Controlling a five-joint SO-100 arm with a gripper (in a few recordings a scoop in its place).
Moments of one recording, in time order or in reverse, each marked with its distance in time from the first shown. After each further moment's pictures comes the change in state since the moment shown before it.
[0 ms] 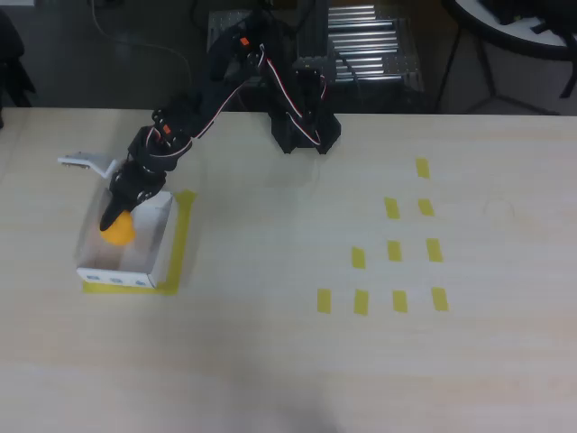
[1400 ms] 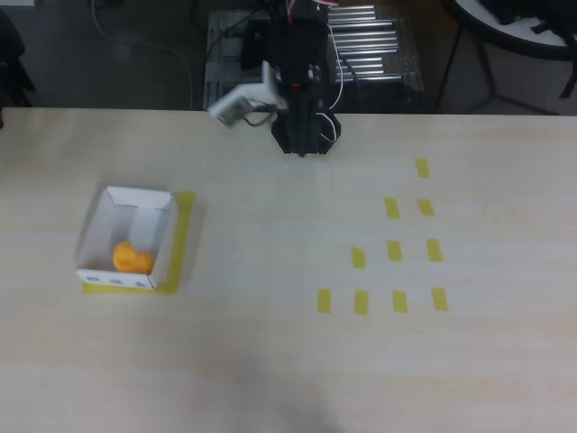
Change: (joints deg) arm -56.4 83.6 12.7 54.1 42.8
